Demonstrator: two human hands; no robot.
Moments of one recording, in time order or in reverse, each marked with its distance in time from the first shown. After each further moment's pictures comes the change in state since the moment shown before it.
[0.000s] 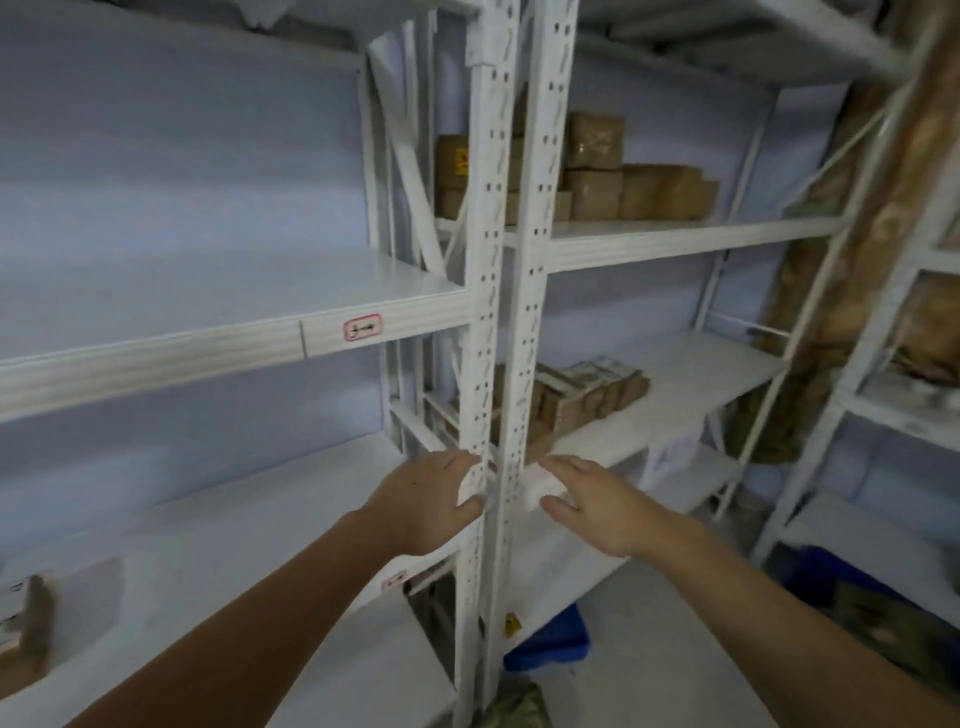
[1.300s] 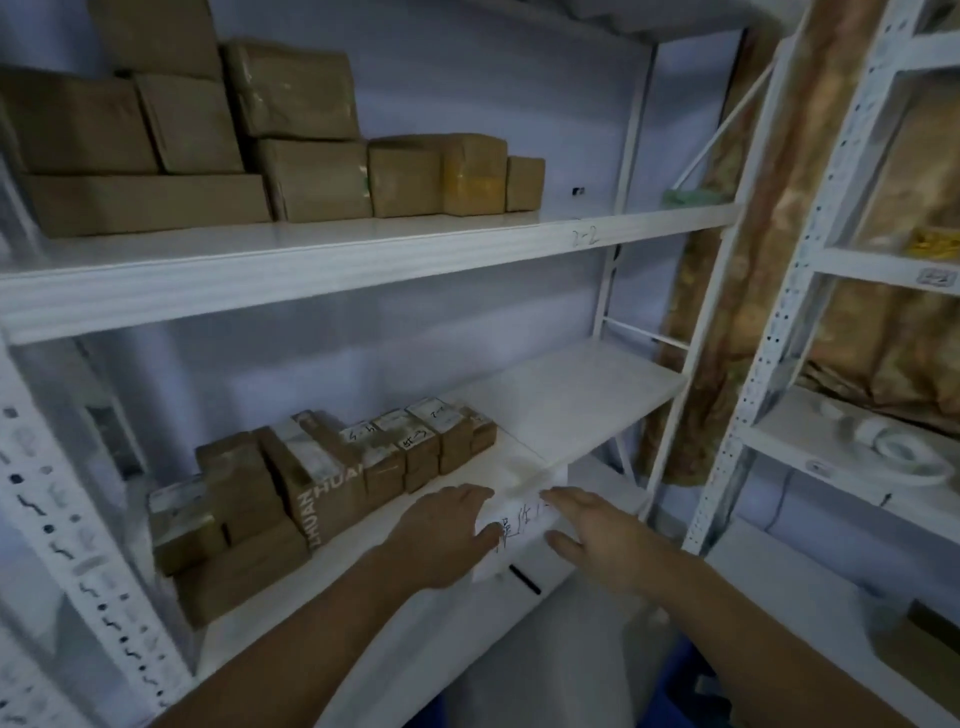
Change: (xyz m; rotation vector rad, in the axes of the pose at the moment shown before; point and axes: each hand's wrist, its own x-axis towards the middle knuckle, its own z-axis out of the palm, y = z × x) left_hand 0.477 0.285 0.205 -0.033 -0.089 0.040; right_hand 0.075 0.521 -0.163 -0.013 -0.011 0.126
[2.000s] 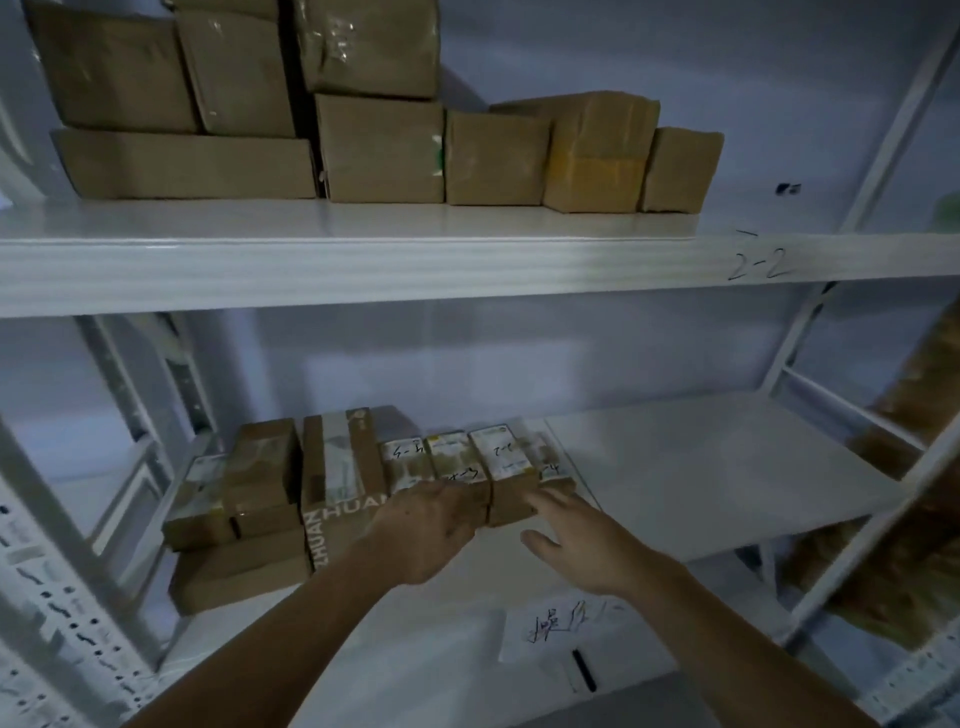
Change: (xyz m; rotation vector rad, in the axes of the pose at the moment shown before) left_hand 0.121 -0.071 -0.004 0.122 0.024 -0.451; right_hand 0.248 0.053 -0.008 -0.024 -0.182 -0.421
